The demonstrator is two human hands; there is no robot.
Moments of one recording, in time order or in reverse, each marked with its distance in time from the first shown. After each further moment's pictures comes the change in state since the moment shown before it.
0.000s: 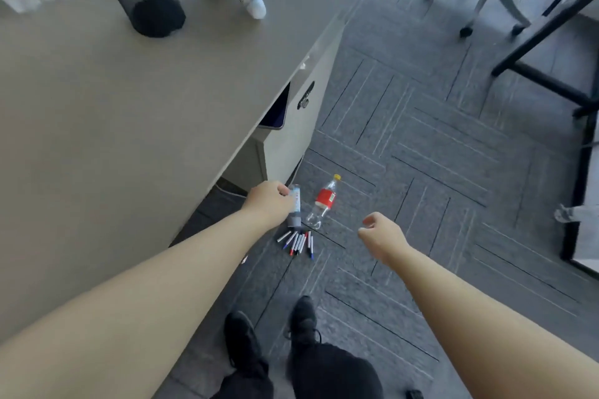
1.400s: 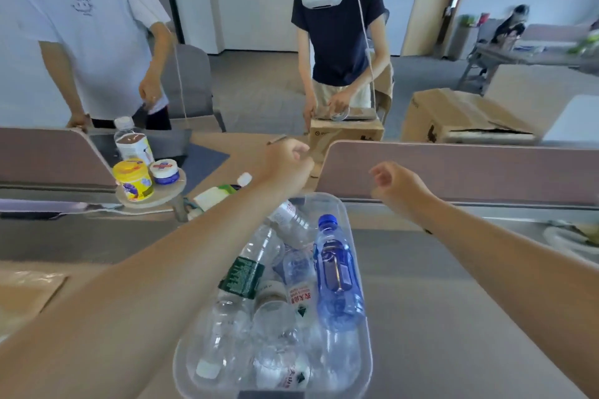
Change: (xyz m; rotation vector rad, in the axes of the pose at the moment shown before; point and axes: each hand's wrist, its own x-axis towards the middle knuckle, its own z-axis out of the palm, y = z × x) left_hand -0.664 -0.494 -0.501 -0.477 1.318 -0.134; right_hand -0.693 -0.553 0.399 -0.316 -0.234 -1.474
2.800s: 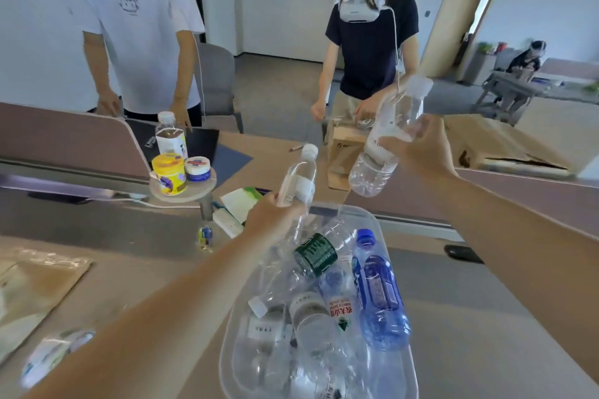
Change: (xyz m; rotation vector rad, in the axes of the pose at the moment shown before) left_hand -0.018 -0.107 -0.033 -0.161 -0.016 -0.273; right_hand 0.005 -0.114 0.004 0.302 0.367 -0.050
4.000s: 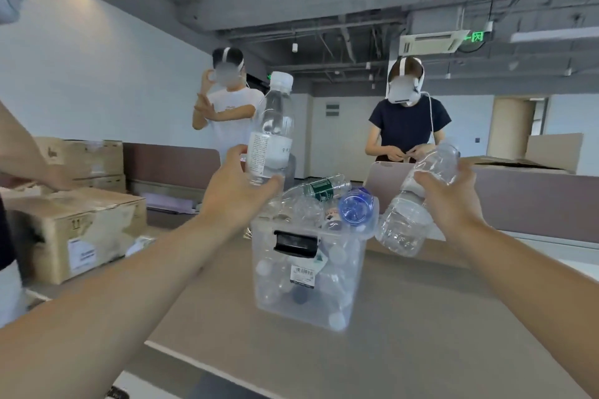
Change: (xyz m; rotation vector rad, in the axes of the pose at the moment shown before) left_hand -0.323 -0.111 0.063 0.127 0.710 0.591; right_hand -0.264 0.189 -0.131 0.331 0.012 -0.143
